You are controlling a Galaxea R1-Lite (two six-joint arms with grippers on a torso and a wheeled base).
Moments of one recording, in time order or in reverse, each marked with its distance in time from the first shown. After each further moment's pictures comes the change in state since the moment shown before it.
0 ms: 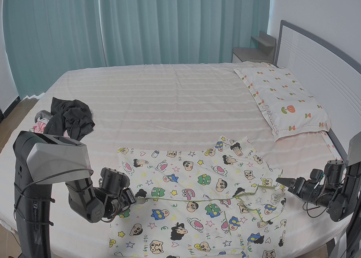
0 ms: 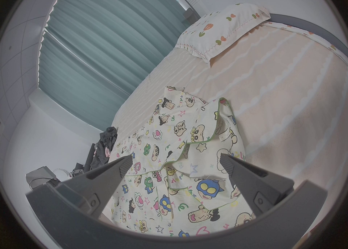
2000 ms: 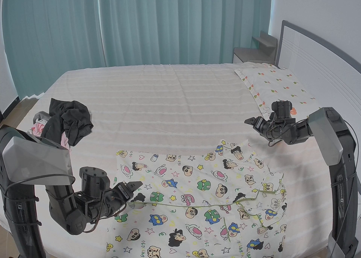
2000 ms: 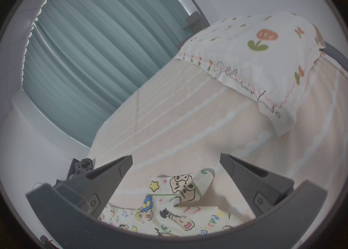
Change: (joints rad) left arm 0.002 -0.143 0.278 -0.380 -0.273 -0.213; right arm 0.136 0.476 -1.730 1.241 -0.267 0.035
